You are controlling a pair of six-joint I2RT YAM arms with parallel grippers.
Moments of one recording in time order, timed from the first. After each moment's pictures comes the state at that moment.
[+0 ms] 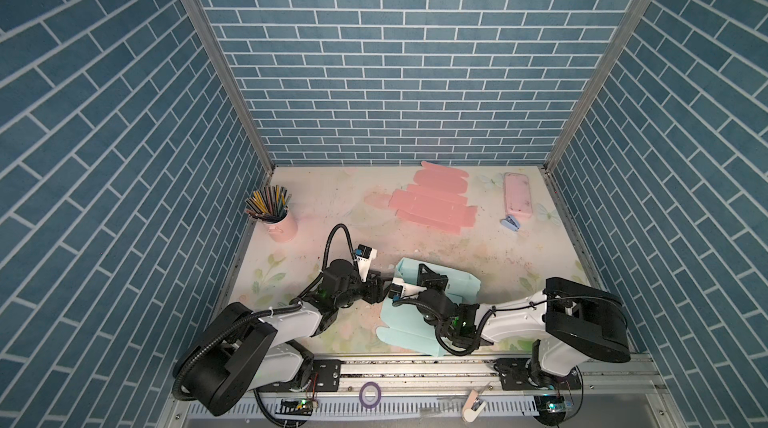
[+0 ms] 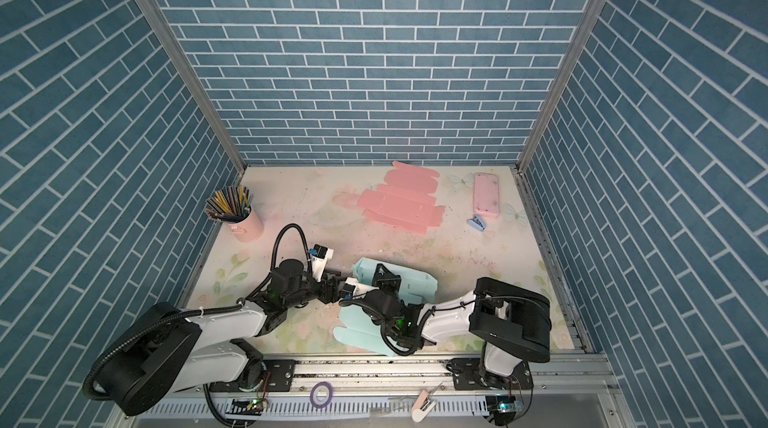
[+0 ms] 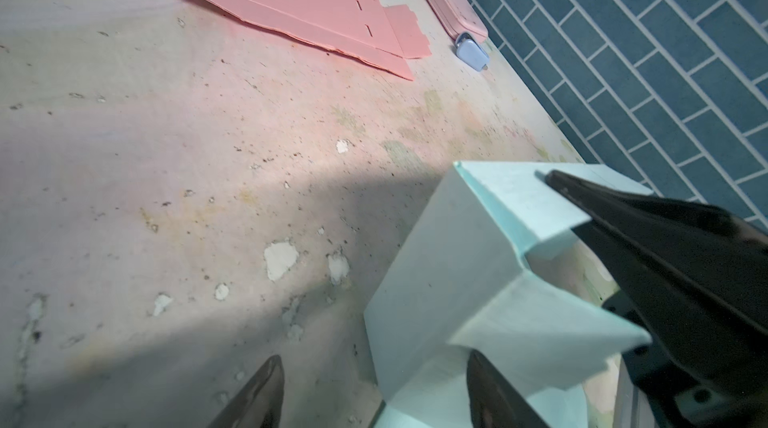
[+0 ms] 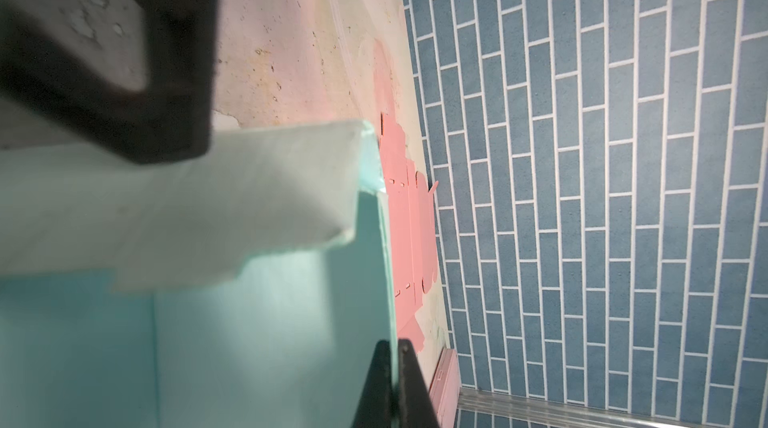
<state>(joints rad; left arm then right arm) -0.58 1.24 0.18 0.57 0.38 -0.40 1.32 1.60 0.55 0.58 0.92 -0.91</state>
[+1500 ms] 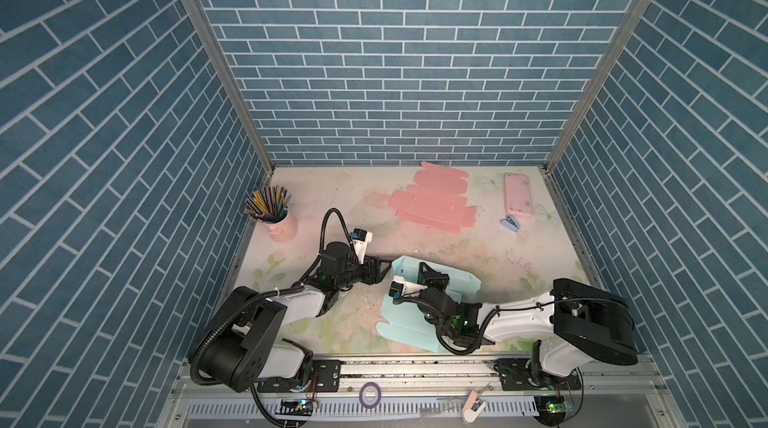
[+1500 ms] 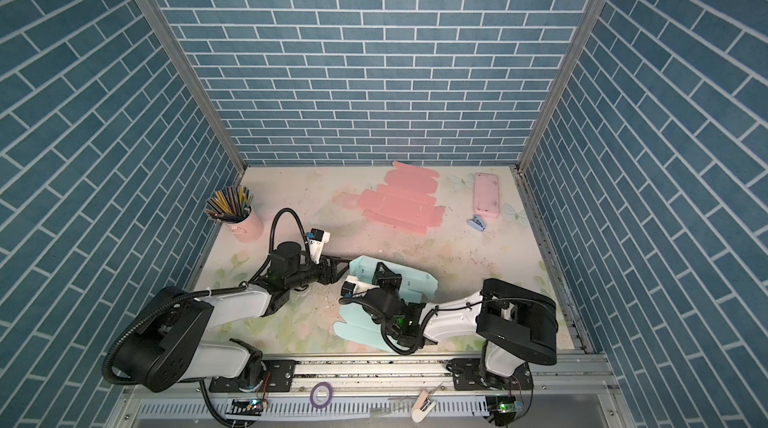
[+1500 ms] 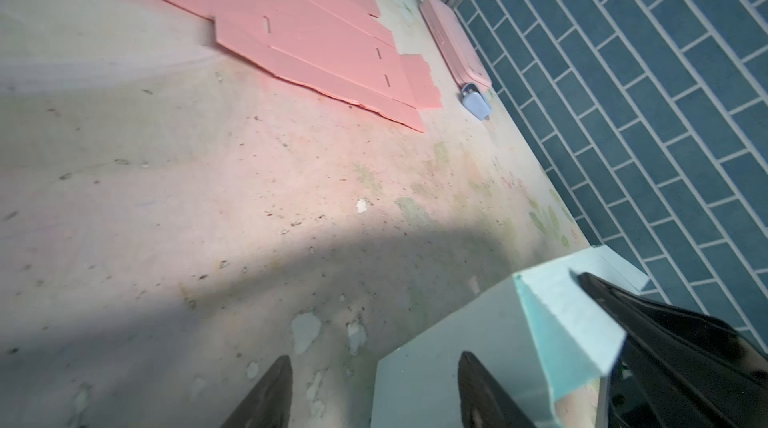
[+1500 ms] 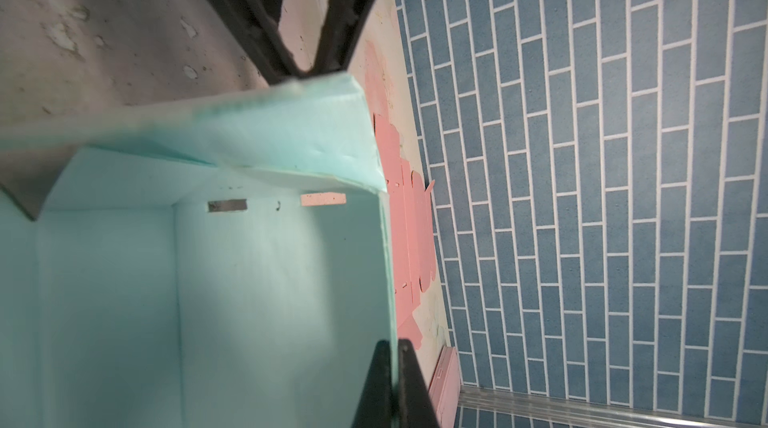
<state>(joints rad) -0.44 1.38 0.33 0.58 0.51 -0.45 1.32 1.57 0.56 0.53 0.92 -0.90</state>
